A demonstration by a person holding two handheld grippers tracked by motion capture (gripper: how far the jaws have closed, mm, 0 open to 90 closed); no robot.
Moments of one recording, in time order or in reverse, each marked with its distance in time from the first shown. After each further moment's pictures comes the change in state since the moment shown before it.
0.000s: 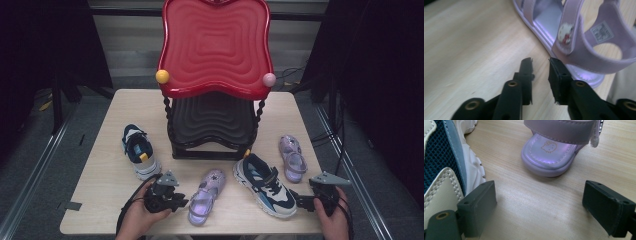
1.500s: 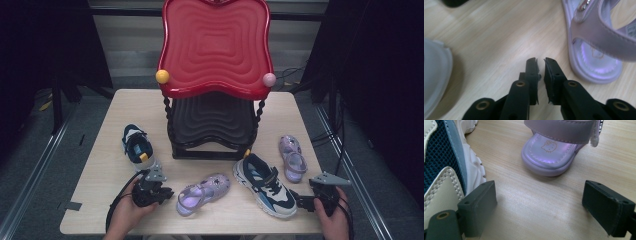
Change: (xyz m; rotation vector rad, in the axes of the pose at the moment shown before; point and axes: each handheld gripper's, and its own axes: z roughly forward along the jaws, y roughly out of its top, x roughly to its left) left arm 0.029 -0.015 -0.002 0.029 0.097 0.022; right arm 0.000 0.000 0.000 -0.002 0.002 -0.002
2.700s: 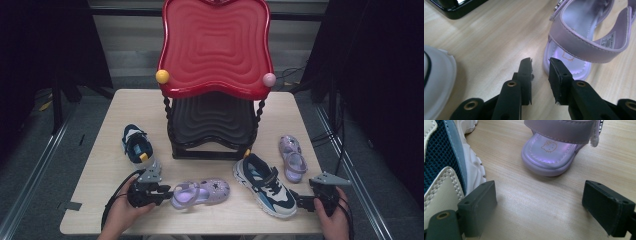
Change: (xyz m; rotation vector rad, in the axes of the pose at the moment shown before) left arm 0.006 -0.008 -0.008 -0.089 -0.036 0.042; right arm 0.000 0.000 0.000 0.000 0.000 0.001
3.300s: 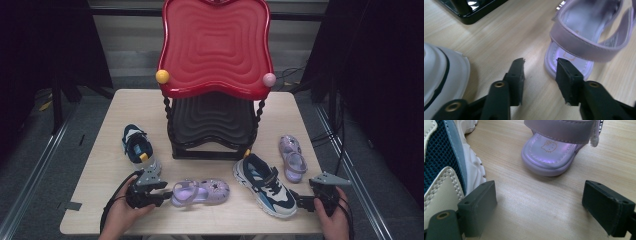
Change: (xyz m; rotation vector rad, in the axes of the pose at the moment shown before) left arm 0.000 -0.003 -0.003 -0.035 0.073 0.015; right arm 0.000 0.000 0.000 -0.001 0.000 -0.001
